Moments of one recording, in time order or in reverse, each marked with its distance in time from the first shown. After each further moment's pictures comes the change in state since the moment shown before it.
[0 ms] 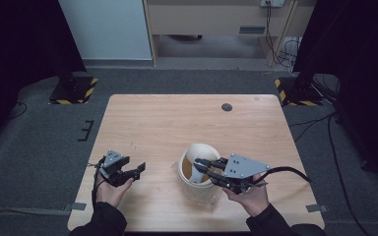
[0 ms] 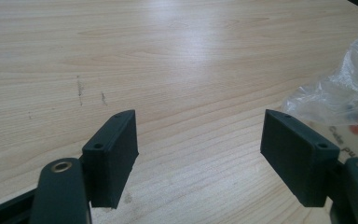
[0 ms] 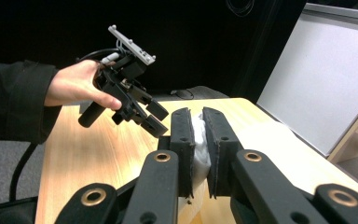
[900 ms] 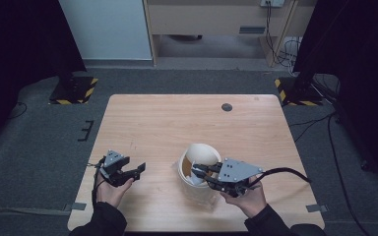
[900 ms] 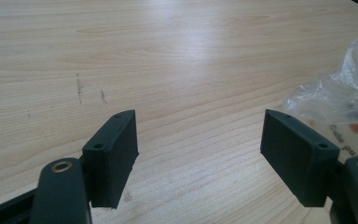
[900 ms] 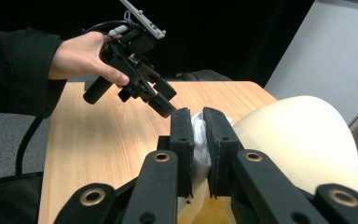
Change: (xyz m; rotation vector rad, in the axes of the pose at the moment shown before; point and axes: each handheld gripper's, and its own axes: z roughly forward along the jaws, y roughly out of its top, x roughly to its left) left arm 0.000 0.000 0.000 0.005 -0.001 -0.001; right arm 0.006 -0.009 0.006 0.076 0.025 -0.024
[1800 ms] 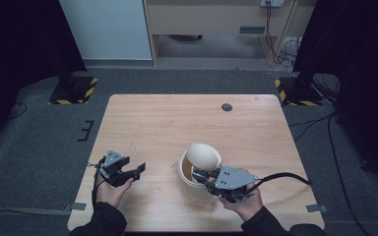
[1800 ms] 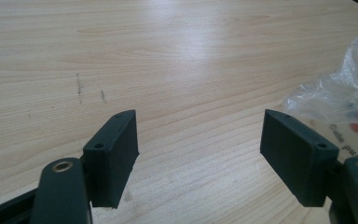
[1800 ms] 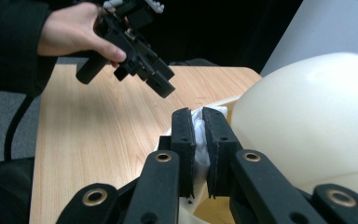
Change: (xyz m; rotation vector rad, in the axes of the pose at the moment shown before) left arm 0.000 0.000 0.000 0.002 0.001 0.001; right arm 0.012 -0.020 0.006 0.048 -0.033 -0.015
